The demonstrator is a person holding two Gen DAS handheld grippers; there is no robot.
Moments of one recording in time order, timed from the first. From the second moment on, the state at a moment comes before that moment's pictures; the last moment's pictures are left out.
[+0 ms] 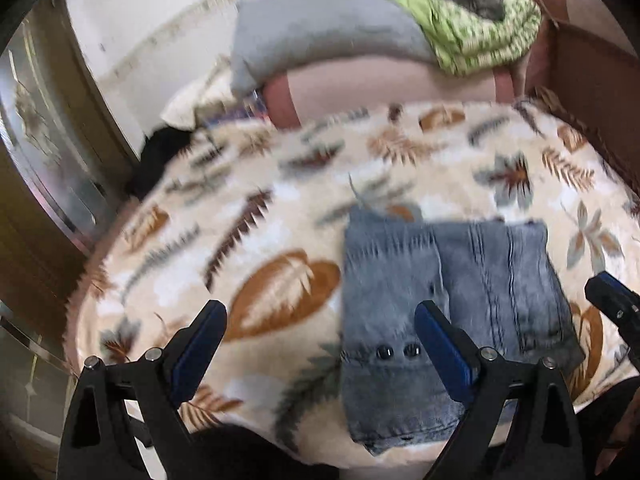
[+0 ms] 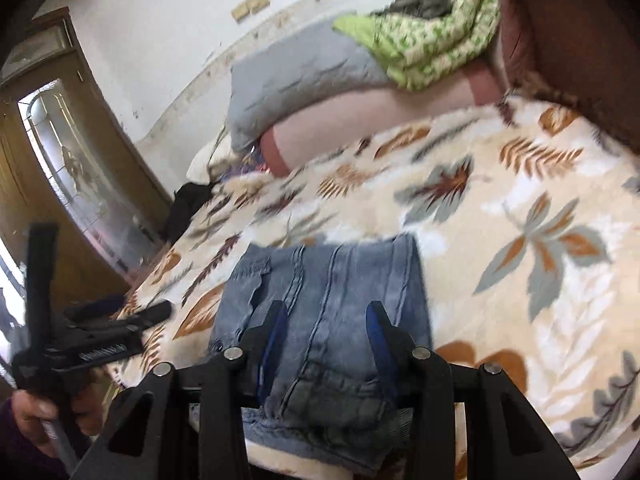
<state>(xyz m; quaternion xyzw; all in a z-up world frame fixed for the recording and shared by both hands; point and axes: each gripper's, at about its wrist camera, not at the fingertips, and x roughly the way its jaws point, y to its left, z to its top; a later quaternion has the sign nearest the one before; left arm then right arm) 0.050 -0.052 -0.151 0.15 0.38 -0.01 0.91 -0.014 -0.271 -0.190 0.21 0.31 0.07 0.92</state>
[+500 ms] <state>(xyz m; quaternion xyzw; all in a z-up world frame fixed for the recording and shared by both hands) 0.046 -0.050 -0.137 0.14 0.37 0.00 0.92 -0.010 -0.254 -0.189 0.16 0.32 0.06 0.93</state>
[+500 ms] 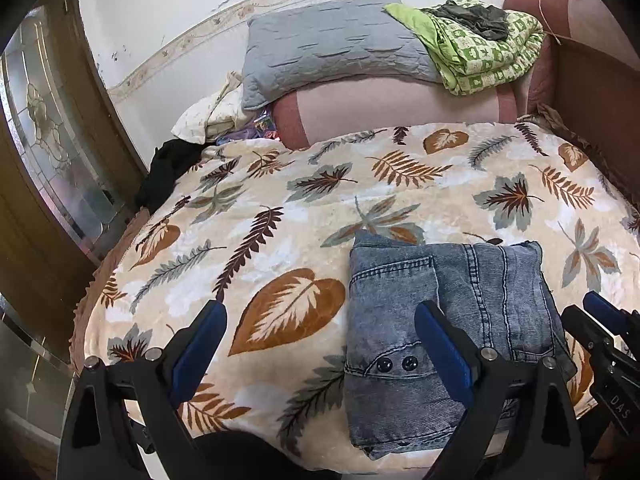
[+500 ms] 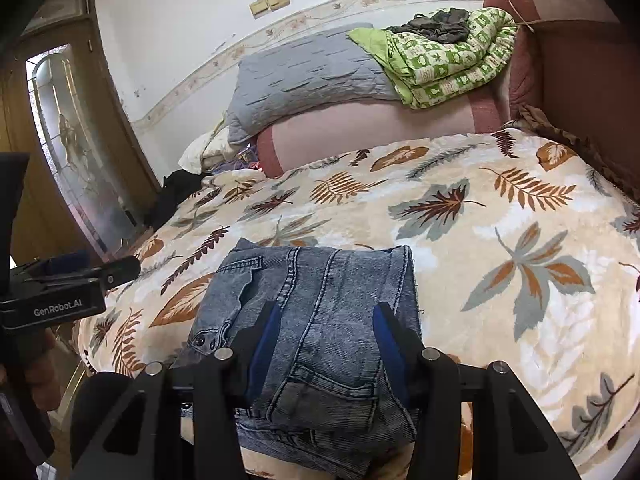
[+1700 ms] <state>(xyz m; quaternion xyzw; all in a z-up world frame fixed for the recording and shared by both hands) 0.051 -0.042 -0.165 0.15 0.40 0.00 0.90 -0.001 -0.242 -0.197 0.13 0.34 0.04 0.93</state>
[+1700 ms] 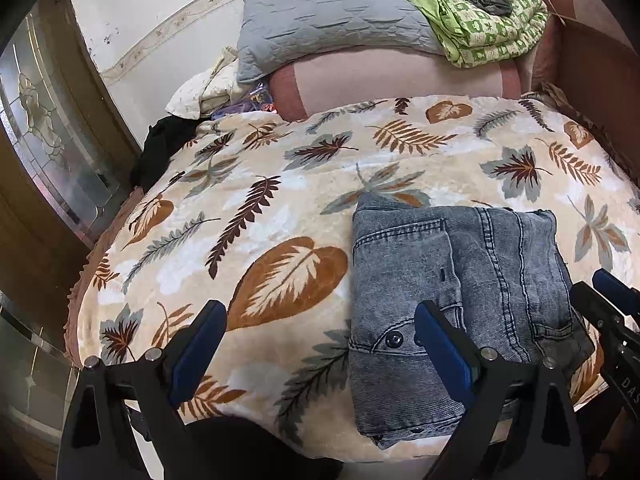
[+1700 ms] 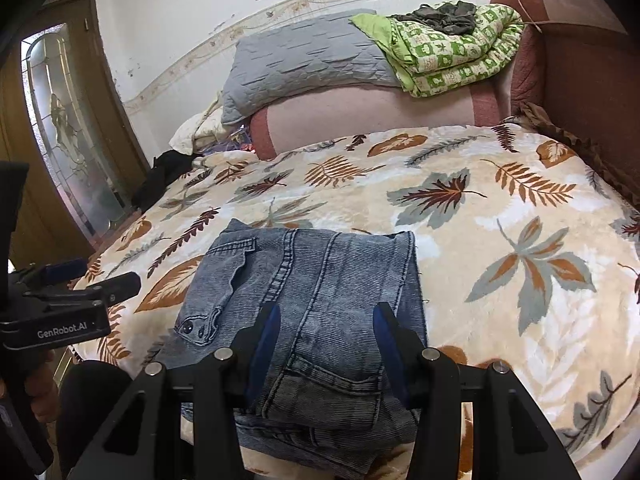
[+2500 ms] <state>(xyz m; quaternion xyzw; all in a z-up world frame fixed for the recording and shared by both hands) 0.104 -0.015 -0.172 0.14 0.42 0.03 0.90 0.031 -0.259 -0.198 0.19 0.36 0.05 0.91</state>
